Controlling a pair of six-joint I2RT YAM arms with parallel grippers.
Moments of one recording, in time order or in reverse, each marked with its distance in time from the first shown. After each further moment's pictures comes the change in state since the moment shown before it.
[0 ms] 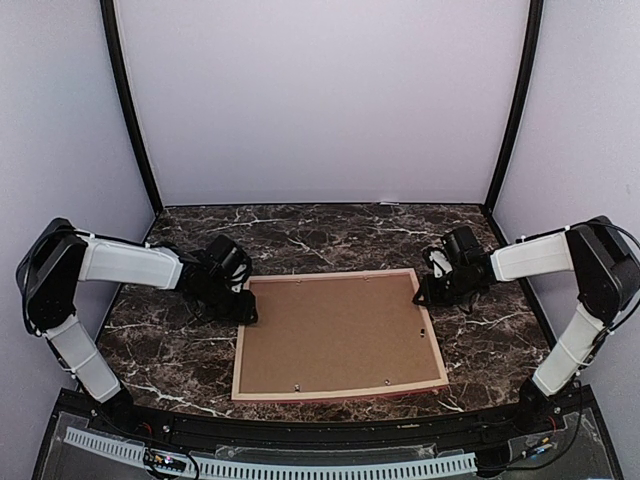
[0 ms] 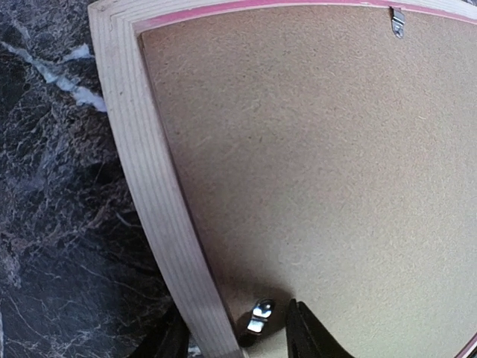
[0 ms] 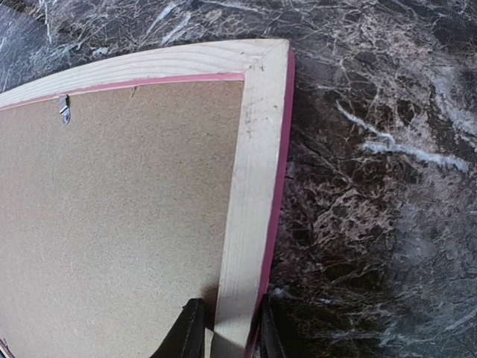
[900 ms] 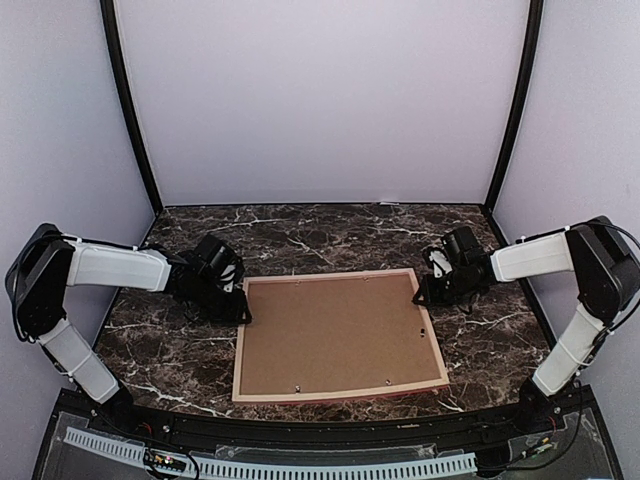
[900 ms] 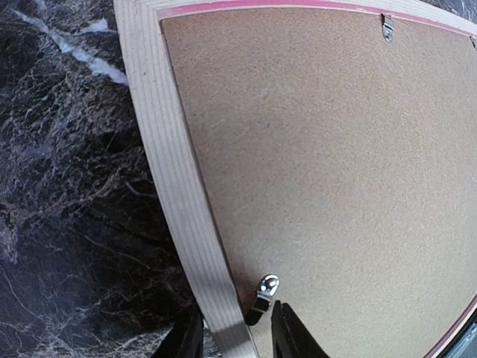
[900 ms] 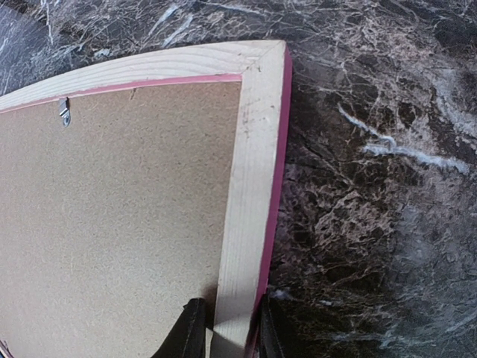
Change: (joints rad) left arm 0.044 -0.072 -0.062 0.021 0.087 -0.027; right arm 0.000 0.000 -0.004 0.008 0.000 -0.002
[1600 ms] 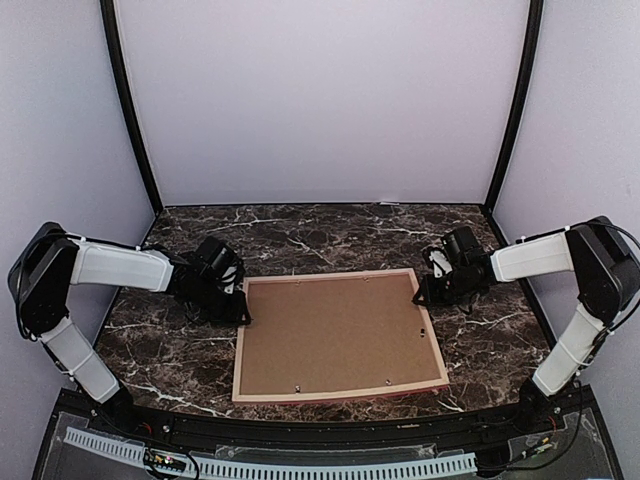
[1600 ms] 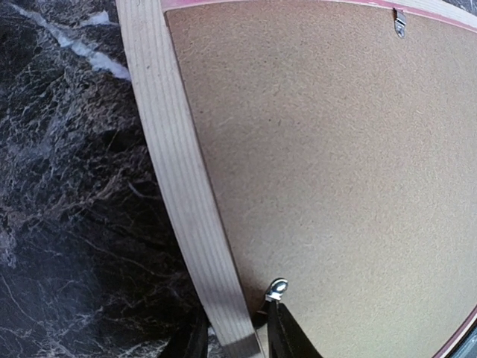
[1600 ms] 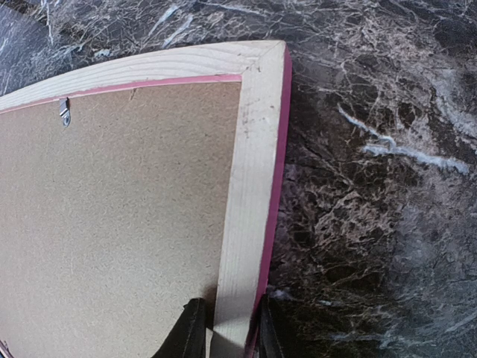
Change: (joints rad) left arm 0.001 0.021 0.000 0.004 -0.014 0.010; right arm 0.000 0.000 -0.002 0.003 0.000 0.000
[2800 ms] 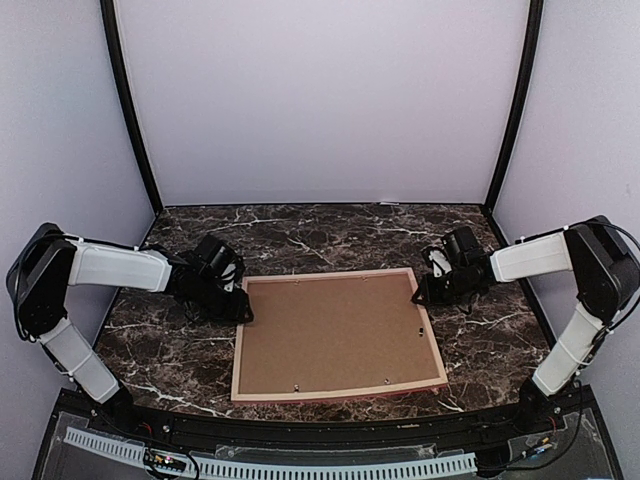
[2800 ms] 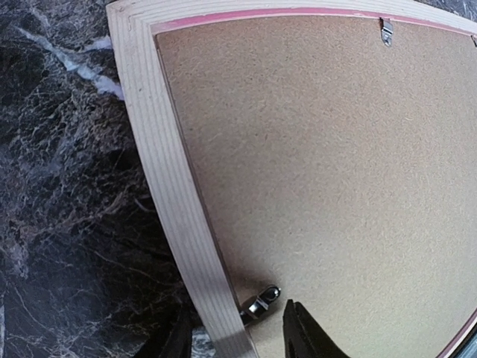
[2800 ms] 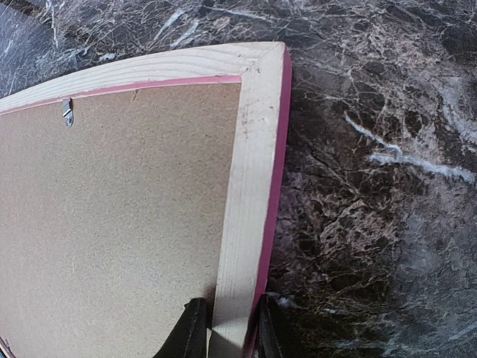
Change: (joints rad) left arm 0.005 -0.014 -0.003 0.022 -0.008 0.018; right arm -0.003 0.008 -0.003 0.025 -0.015 0.000
